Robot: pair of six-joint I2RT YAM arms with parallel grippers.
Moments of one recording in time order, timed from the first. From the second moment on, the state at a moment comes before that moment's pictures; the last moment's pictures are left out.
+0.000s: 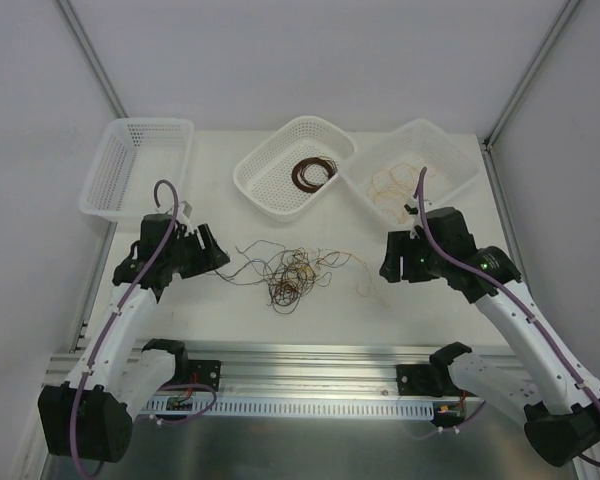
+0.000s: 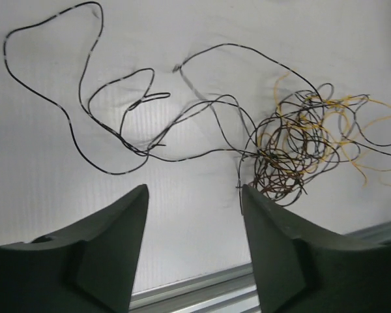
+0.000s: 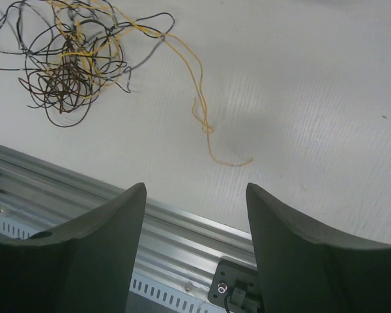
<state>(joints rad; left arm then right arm) -0.08 0.90 0.67 -0.57 0.25 -0.44 0.49 0.90 0.97 -0.95 -0.03 0.34</state>
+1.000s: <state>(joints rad) -0.62 1.38 0.86 -0.42 0.23 -0.62 0.58 1.32 1.02 -0.58 -0.25 0.33</state>
